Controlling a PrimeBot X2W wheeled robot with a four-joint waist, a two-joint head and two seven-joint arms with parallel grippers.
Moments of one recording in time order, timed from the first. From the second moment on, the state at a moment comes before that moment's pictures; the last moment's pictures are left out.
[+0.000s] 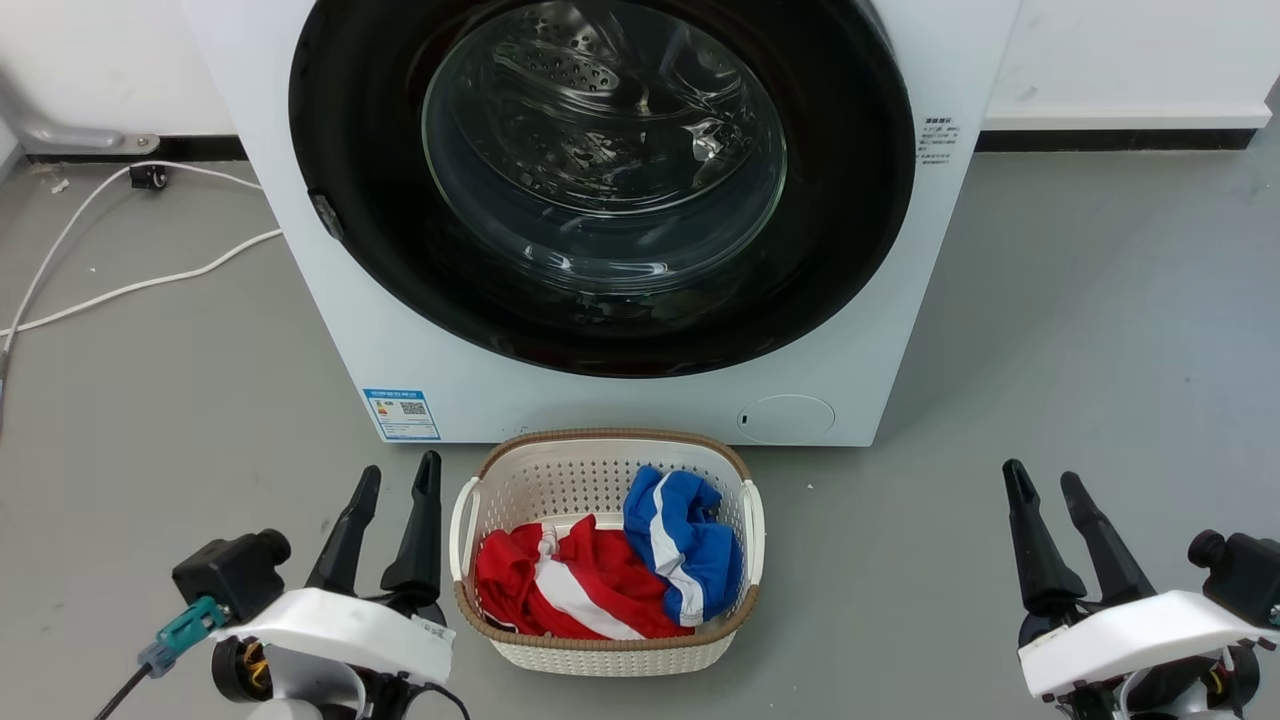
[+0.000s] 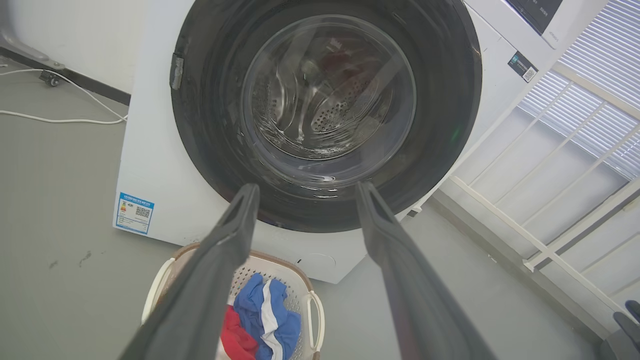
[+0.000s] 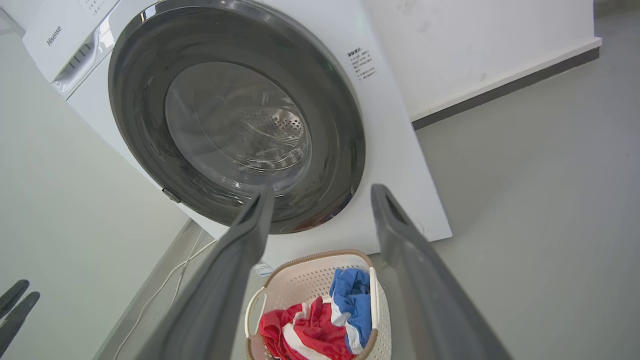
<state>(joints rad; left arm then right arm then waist) -0.07 0.11 -0.07 0.14 -0.65 -0.13 -0.12 0.00 -0.06 -0.03 0.06 0.57 0.13 -0.02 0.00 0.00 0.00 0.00</state>
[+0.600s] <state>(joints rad) -0.07 0.14 -0.10 0.16 -0.44 -0.11 -0.16 0.05 -0.05 -0.03 0.00 0.35 0.13 -0.01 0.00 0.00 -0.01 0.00</state>
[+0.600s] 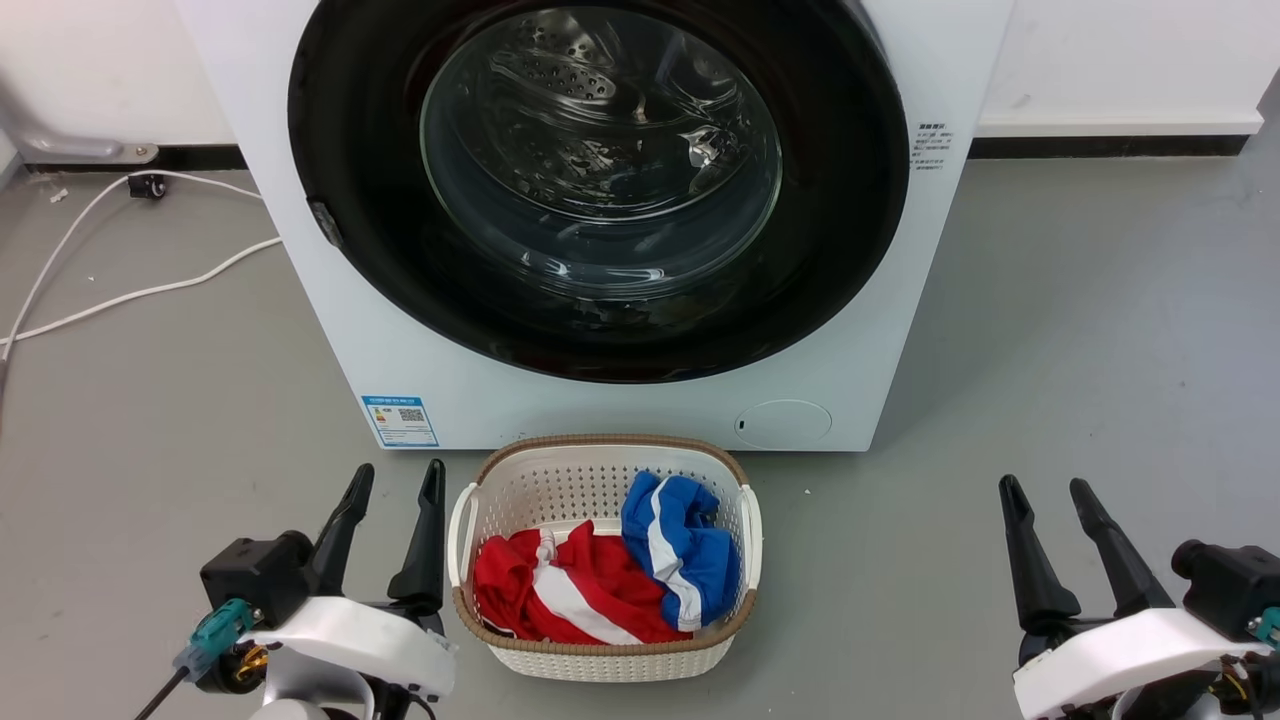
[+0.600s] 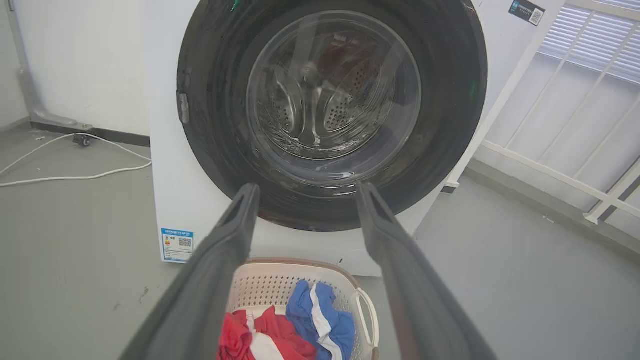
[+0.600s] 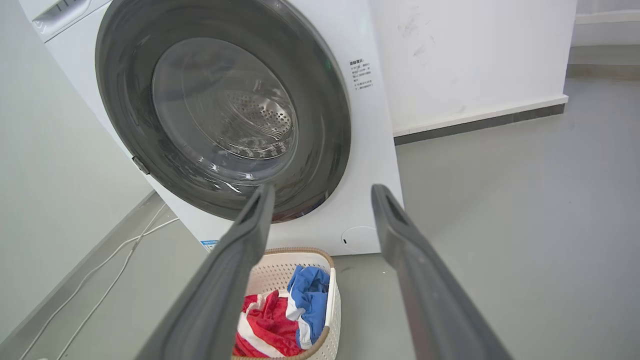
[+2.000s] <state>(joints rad) -0.09 0.15 -0.12 0.23 -0.15 -0.11 -0.25 0.09 -0.05 -0.06 -0.07 0.11 0.13 -0.04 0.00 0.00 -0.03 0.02</state>
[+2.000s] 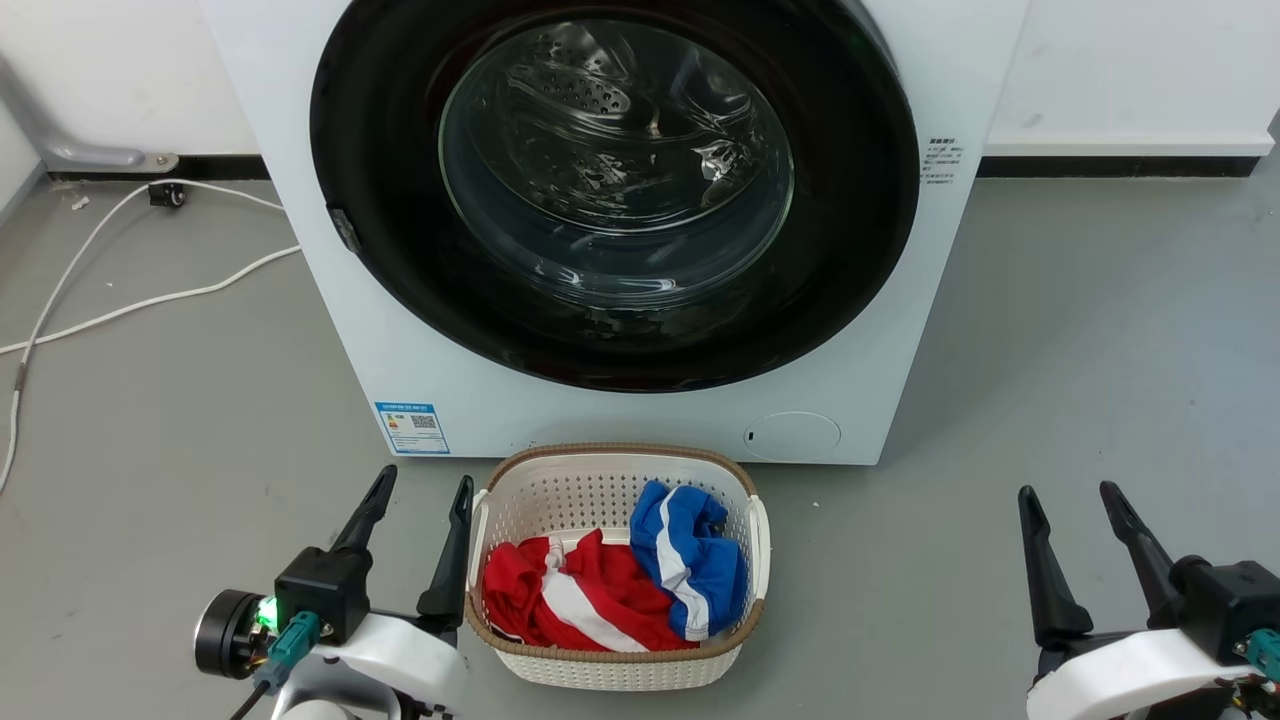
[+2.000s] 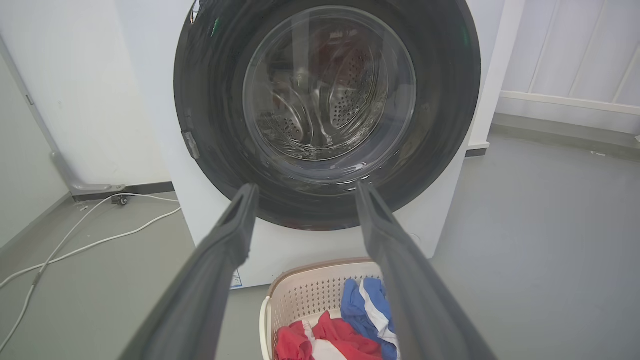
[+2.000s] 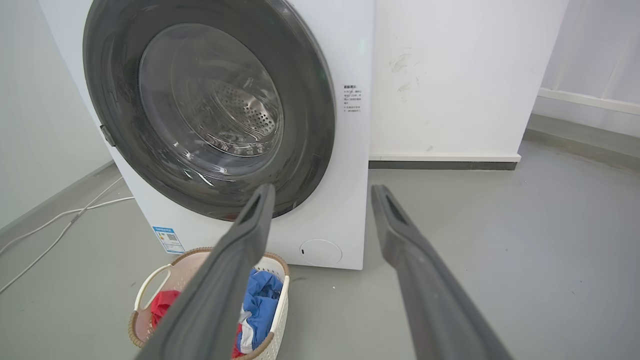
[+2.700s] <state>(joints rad) -0.10 0.15 -0.11 0.26 -0.17 -0.12 -0.26 0.09 -0.05 -0.07 -0.04 0.10 0.13 -0.04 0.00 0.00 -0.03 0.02</state>
